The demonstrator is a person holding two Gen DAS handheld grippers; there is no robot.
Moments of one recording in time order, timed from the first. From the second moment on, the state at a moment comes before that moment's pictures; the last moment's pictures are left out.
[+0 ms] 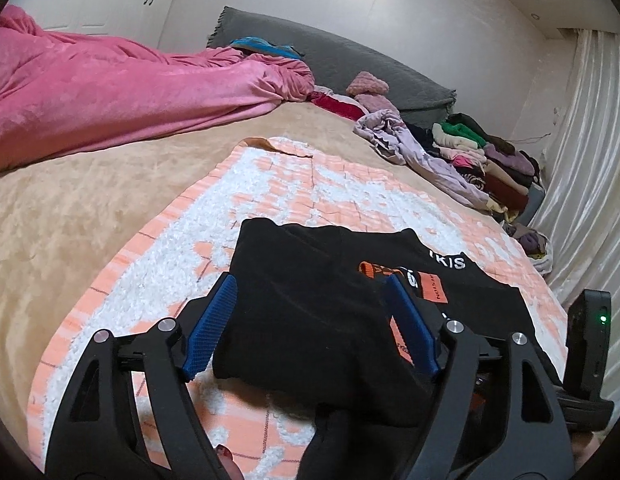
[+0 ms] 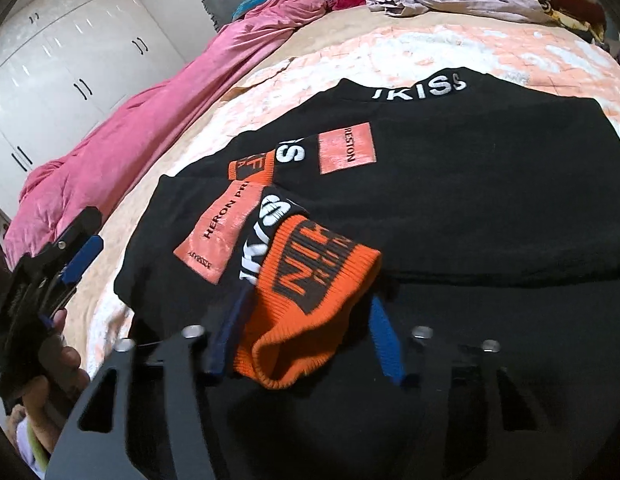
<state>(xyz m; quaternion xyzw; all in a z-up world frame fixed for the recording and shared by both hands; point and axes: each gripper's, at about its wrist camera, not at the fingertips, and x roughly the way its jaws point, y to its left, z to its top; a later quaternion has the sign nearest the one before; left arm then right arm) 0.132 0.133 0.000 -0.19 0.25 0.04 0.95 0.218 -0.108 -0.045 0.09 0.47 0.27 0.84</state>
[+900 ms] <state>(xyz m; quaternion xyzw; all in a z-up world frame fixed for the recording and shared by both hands) 0.131 0.116 0.004 -0.15 0.25 0.04 0.96 0.251 -0.163 0.068 0.02 0.31 0.25 0.91</state>
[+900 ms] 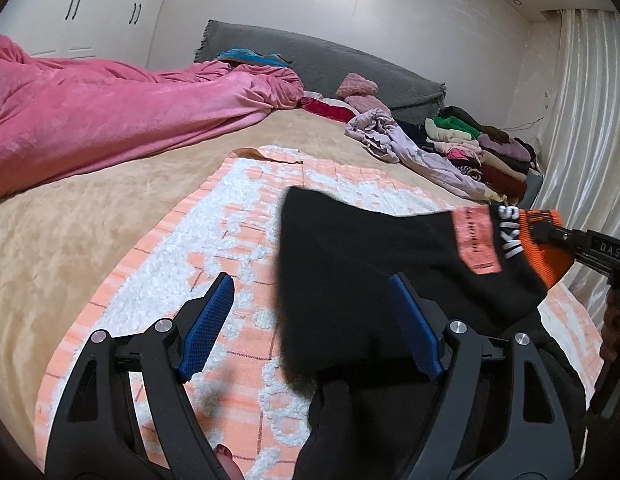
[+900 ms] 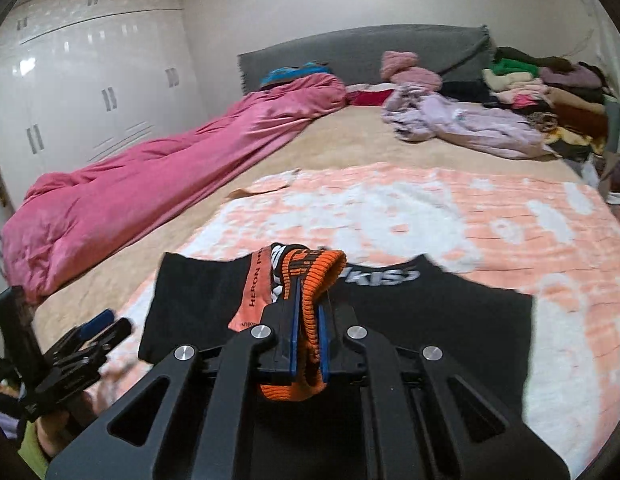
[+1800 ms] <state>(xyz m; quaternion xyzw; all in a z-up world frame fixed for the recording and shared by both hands) 0.221 0.049 -0.005 -0.09 0.35 0.00 0.93 0.285 -0.241 -0.010 0.02 0.39 0.13 0.91</state>
